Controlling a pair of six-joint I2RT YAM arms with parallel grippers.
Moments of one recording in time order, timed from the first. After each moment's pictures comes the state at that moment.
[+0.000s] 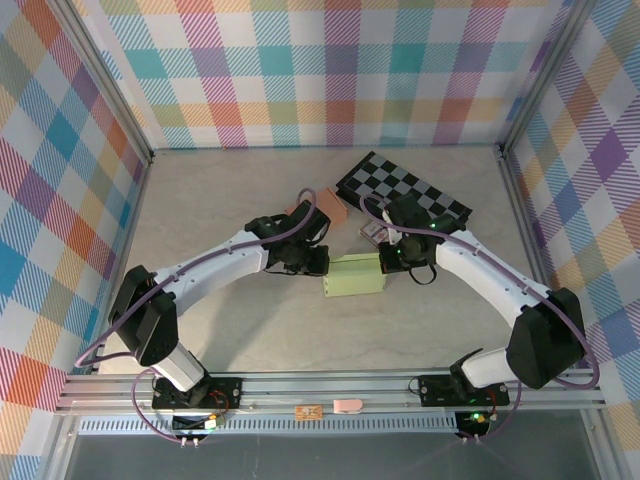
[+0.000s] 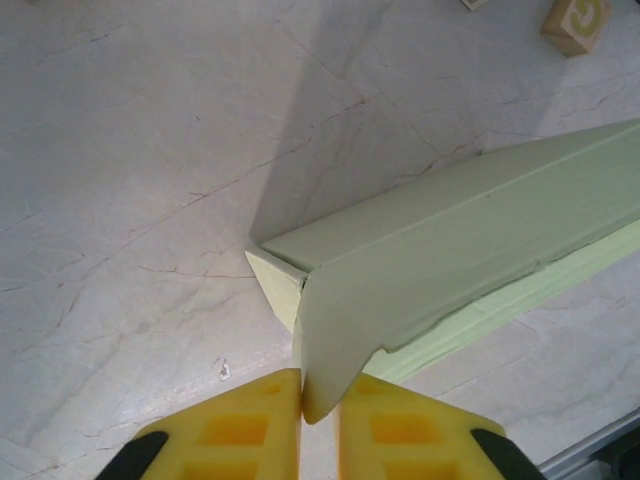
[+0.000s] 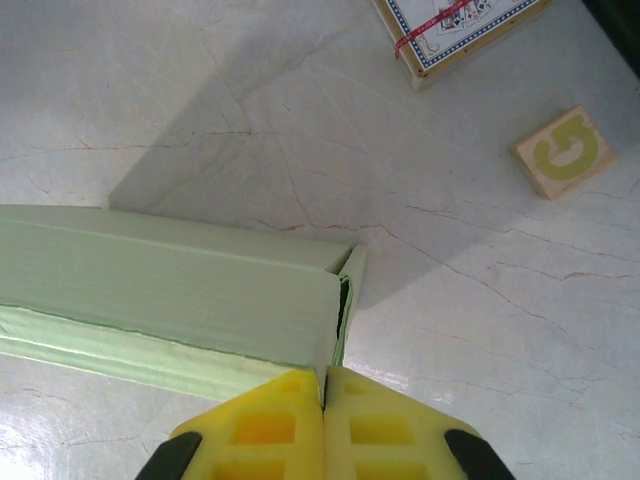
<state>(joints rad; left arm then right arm) -0.78 1.60 1.28 -0.79 0.09 -0.60 0.53 1.40 1.10 -0.89 -0.06 0.31</state>
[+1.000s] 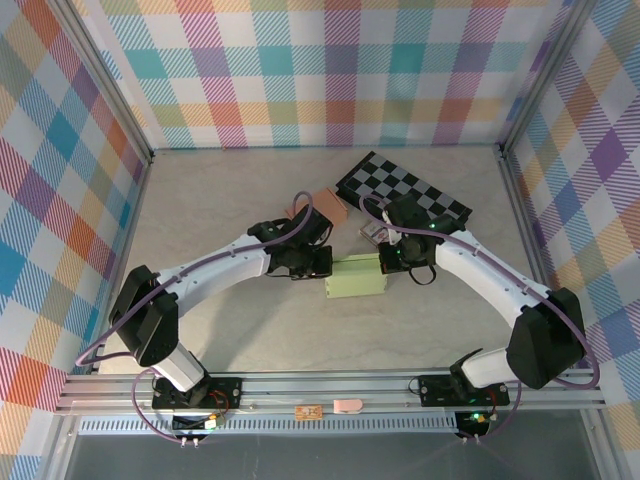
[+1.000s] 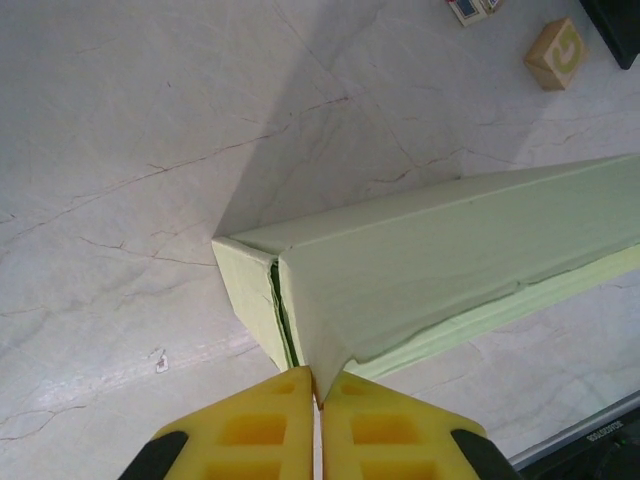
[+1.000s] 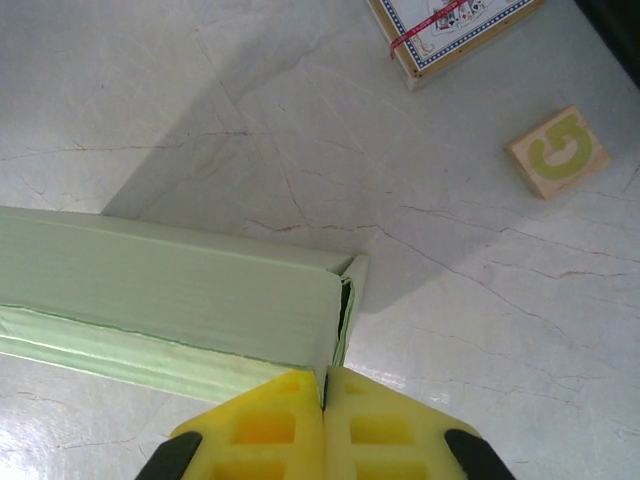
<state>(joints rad) -0.80 1.60 1.24 -0.71 0.12 -0.79 0.54 1.40 1.10 -0.90 -0.04 0.31</state>
